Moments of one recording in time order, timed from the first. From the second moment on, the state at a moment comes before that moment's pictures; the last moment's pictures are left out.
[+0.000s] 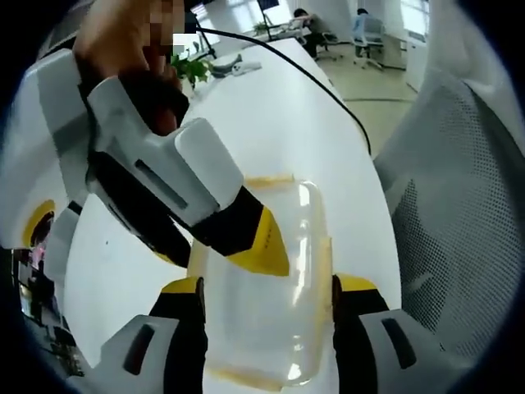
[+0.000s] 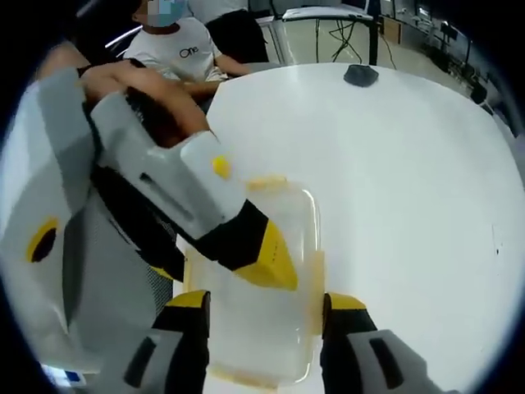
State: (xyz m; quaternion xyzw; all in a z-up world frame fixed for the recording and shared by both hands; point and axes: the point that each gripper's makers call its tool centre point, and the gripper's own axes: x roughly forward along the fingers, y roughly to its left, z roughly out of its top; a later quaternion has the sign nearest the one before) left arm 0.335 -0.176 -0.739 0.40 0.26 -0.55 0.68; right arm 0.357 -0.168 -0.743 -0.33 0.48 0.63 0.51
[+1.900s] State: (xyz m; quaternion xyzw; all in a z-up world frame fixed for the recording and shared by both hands) left arm 0.349 -0.127 -0.761 0.36 0.34 -0.59 0.64; right arm 0.341 -0.205 -0.758 -0.35 0.36 0.59 0.64
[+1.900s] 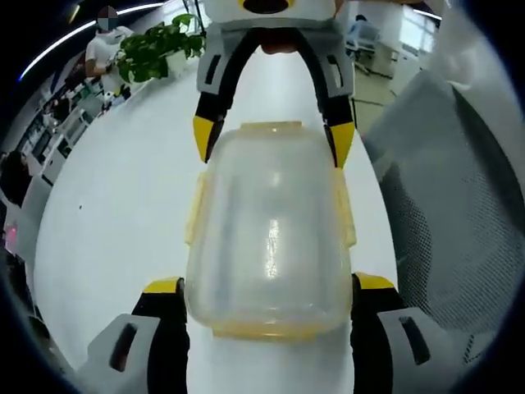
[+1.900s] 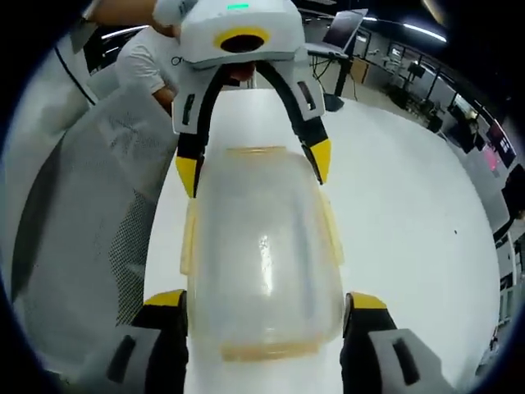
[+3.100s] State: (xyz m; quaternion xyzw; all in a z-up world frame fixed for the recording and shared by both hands) left arm 0.363 -0.043 -0.762 0.37 0.34 -0.59 0.64; right arm 0.355 -0.120 -0.759 -0.36 0.37 0.59 0.63
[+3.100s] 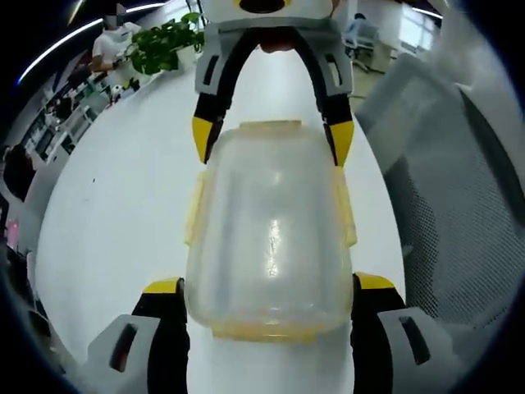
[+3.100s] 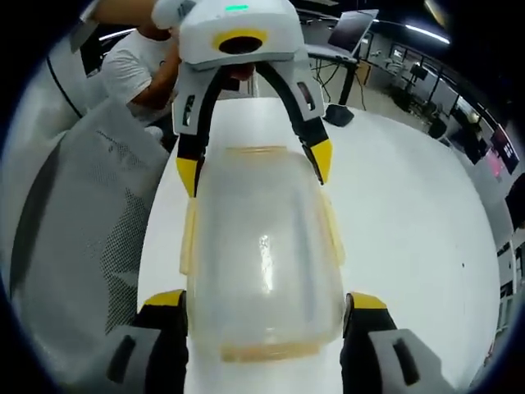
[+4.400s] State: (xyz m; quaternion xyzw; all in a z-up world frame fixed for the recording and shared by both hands) left arm 0.447 -0.035 -0.762 0.37 0.33 -0.60 0.63; right arm 0.438 -0.112 -0.759 -0.36 0.37 0.58 0.63
